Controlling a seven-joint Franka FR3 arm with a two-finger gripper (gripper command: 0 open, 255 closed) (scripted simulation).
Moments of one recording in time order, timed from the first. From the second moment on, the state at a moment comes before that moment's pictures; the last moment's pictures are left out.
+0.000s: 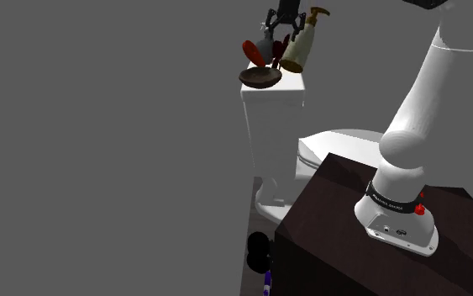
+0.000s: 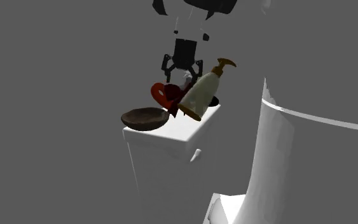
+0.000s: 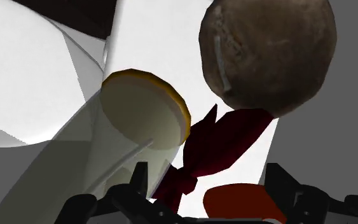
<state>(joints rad) -0.30 0.02 -0.22 -1.58 0.14 1.71 0.31</state>
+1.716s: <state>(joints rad) -0.37 0.14 -0.26 -1.57 0.21 1.97 0.23</state>
